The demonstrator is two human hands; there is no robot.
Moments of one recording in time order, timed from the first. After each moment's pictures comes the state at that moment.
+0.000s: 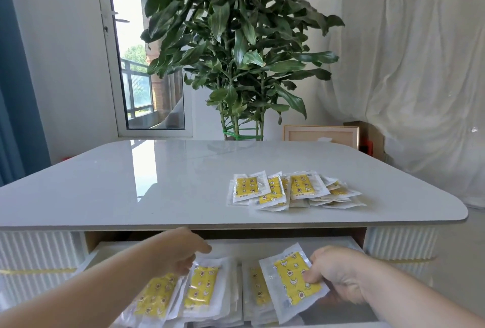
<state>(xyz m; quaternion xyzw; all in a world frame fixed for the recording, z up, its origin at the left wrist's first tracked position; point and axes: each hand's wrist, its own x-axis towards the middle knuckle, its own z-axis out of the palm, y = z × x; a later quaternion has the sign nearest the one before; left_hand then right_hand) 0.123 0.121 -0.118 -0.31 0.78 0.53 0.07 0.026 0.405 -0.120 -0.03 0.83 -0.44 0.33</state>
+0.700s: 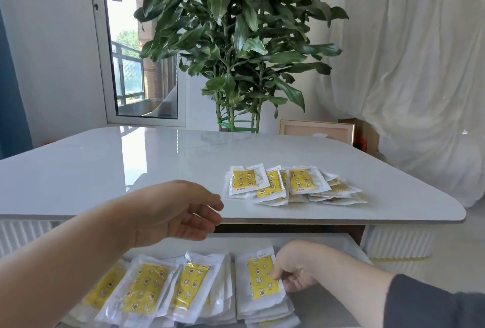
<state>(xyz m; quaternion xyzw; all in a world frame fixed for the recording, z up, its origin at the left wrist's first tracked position) 0.157 0.155 -0.030 -0.17 0.74 0.65 0.02 -0.010 0.339 -0.159 0.03 0.87 -0.31 0.39</state>
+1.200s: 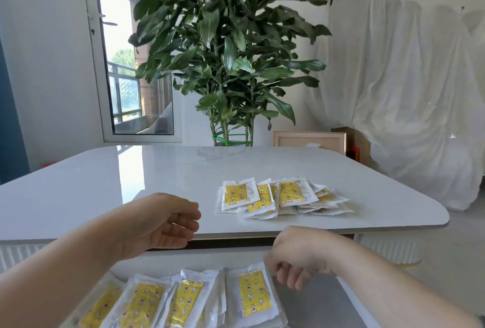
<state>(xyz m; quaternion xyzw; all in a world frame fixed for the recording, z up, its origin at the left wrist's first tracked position) 0.158 0.146 -0.025 -0.22 0.73 0.65 -0.02 0.044 0.375 -0.057 -0.18 0.86 -0.31 0.35</state>
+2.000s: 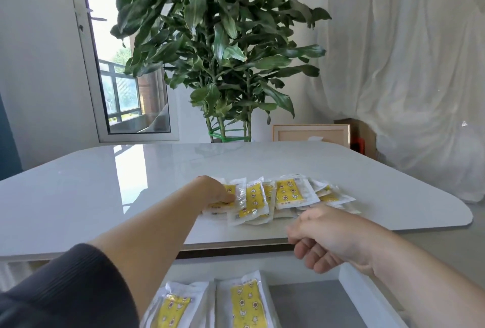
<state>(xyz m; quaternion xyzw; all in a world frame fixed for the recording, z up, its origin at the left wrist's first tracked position) -0.028 0.167 -0.049 -0.35 0.88 0.31 -0.02 0.015 0.411 -0.041 -0.17 0.83 -0.46 0.26</state>
